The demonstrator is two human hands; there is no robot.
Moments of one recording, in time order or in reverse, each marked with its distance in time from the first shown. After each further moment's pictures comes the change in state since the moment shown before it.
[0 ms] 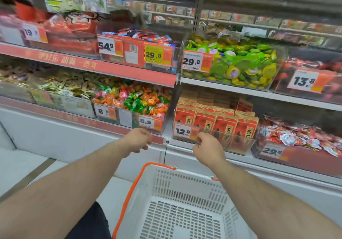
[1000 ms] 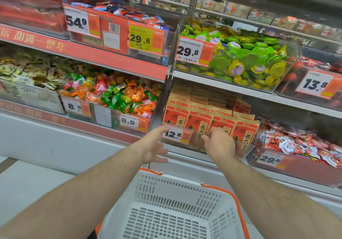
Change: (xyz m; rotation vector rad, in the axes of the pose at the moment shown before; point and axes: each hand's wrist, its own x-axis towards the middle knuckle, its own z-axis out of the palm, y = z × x) left_hand 0.068 0.036 0.082 -0.751 -0.278 -0.325; right_hand 0.067 0.046 -0.005 -0.264 0.183 0.185
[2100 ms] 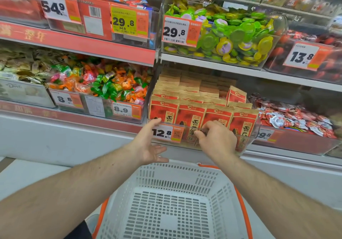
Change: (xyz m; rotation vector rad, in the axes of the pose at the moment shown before) left_hand -0.025 -0.034 0.008 -0.271 0.024 -0.063; right_hand -0.067 0.001 -0.022 0.058 0.058 0.013
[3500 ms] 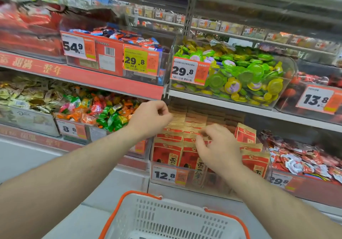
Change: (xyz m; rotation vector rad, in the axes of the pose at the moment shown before) left_hand -0.036 0.127 0.039 1.131 0.225 1.124; right_hand 0.064 -0.035 -0.035 0.185 0.212 -0.402
